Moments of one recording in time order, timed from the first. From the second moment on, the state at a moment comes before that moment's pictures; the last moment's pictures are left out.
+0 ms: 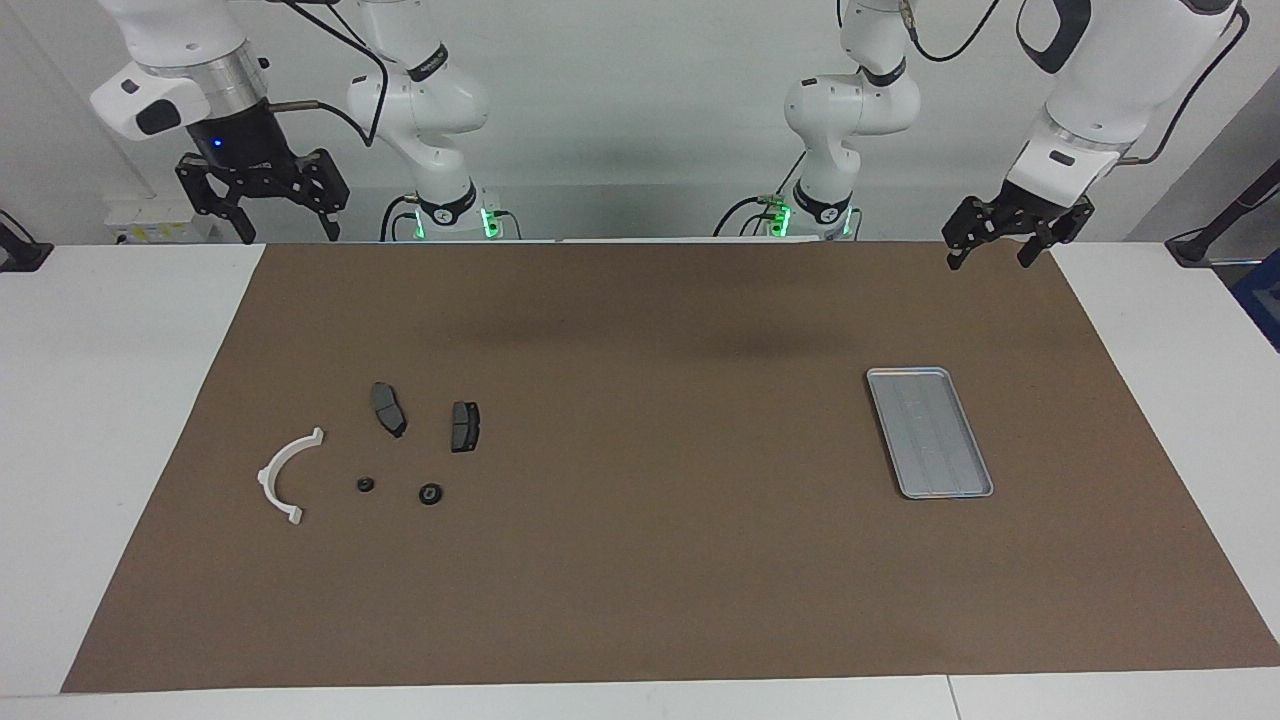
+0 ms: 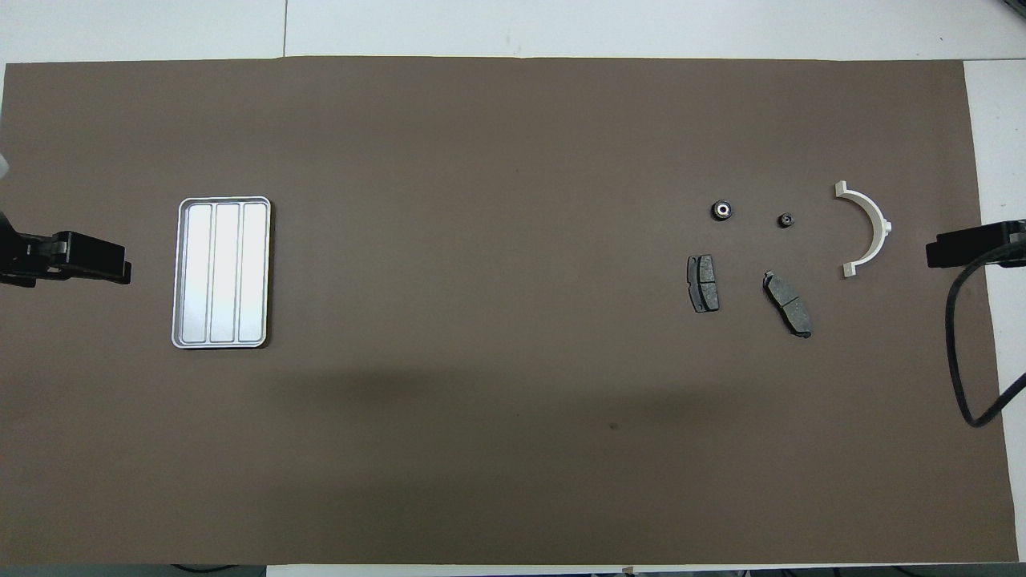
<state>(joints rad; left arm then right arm) -0.06 -0.06 -0.01 -1.64 0.01 1.55 -0.02 0.01 -0.10 -0.02 -1.59 -0.01 1.55 -0.06</state>
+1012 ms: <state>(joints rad) -0.06 -0.06 -0.01 -1.64 0.01 1.56 -0.02 0.01 -0.09 -0.02 -1.61 -0.01 1.61 0.01</state>
